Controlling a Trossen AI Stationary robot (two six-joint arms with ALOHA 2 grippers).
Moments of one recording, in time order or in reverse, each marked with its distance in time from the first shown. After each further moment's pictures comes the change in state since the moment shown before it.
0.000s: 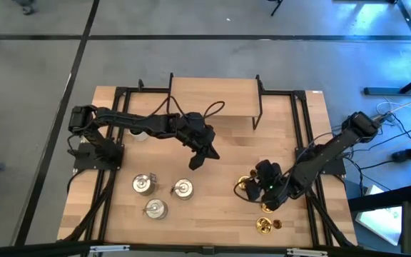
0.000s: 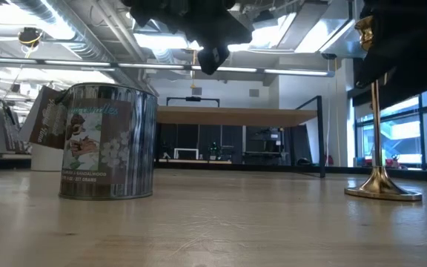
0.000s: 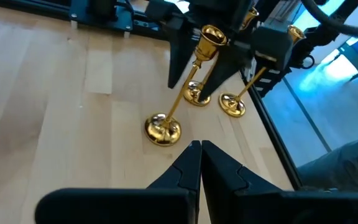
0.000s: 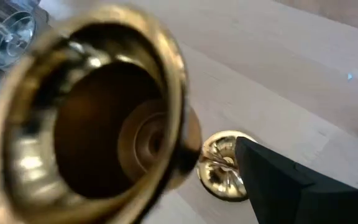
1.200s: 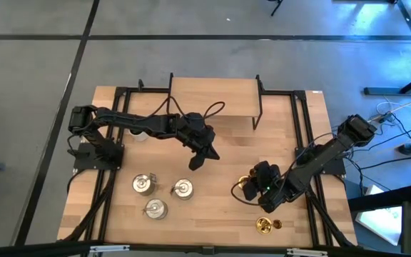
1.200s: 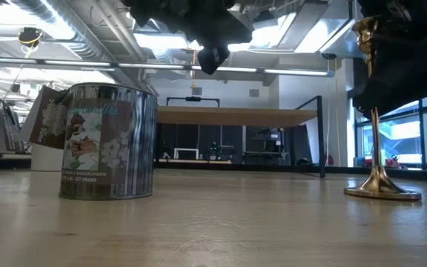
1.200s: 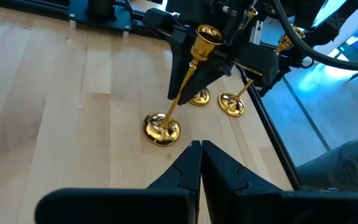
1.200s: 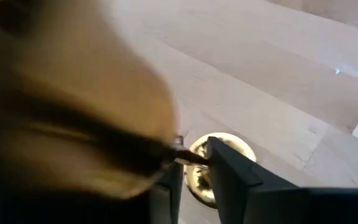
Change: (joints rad) left arm -0.003 0.000 0.000 0.000 -0.003 -0.001; right arm -0.001 0.059 0.000 -0.013 0.027 0.066
